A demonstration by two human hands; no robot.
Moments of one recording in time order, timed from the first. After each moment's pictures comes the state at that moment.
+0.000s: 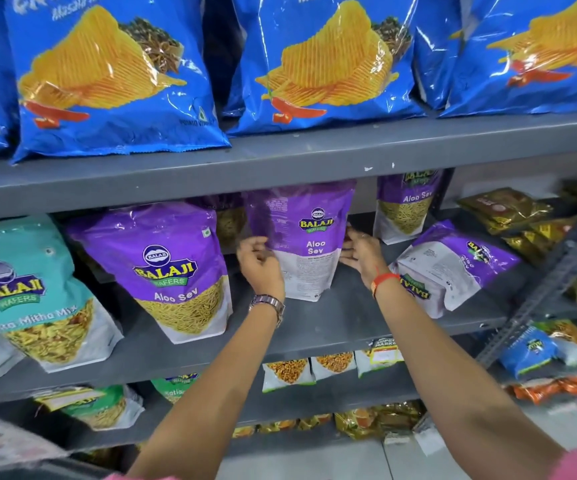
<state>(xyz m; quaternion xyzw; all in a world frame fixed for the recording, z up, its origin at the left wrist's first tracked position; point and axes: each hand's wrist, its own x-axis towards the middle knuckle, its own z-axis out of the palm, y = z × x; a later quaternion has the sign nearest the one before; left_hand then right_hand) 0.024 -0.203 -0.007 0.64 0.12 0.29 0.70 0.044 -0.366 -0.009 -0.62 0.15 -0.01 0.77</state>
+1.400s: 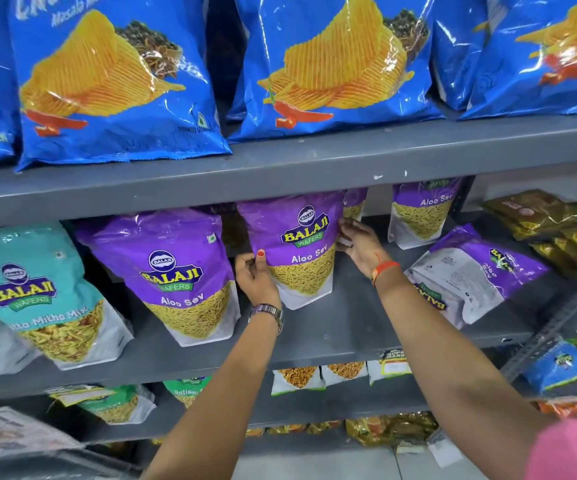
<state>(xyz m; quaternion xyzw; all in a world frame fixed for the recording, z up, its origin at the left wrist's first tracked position) 0.035 -0.188 -0.025 0.61 0.18 0.30 0.71 0.096 -0.363 -0.021 -0.56 0.06 0.04 0.82</state>
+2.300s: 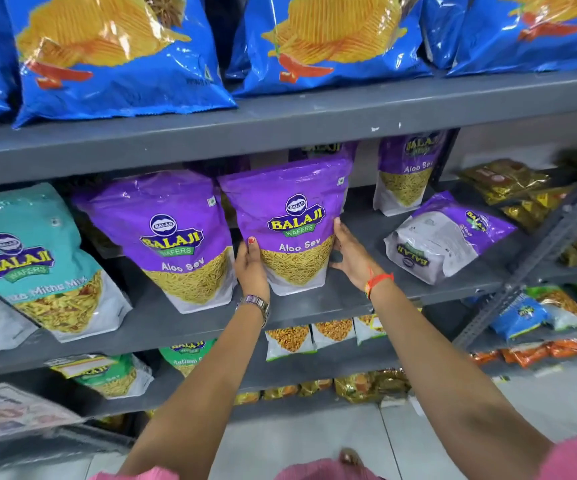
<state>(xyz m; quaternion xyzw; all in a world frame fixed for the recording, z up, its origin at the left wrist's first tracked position) -0.017 -0.173 -0.030 0.61 0.17 0.14 0.76 0.000 -0.340 -0.041 -0.64 0.05 0.09 0.76</state>
